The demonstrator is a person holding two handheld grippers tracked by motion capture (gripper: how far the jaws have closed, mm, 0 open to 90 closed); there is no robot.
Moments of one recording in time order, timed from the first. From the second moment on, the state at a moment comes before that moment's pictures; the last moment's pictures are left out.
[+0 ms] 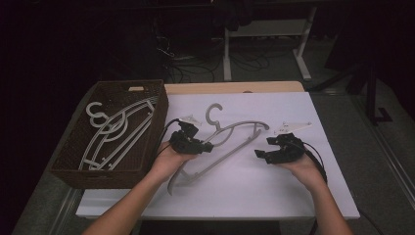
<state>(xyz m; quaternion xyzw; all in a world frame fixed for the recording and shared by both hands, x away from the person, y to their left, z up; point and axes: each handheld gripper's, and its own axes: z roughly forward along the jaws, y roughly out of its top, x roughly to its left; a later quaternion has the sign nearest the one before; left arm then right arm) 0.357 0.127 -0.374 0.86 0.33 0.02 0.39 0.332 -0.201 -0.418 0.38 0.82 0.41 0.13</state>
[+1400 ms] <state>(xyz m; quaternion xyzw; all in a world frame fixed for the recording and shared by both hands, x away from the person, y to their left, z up) 0.368 0.421 -0.265 0.77 0.46 0.16 0.41 0.315 -0.216 -0.422 0.40 0.81 0.41 0.14</state>
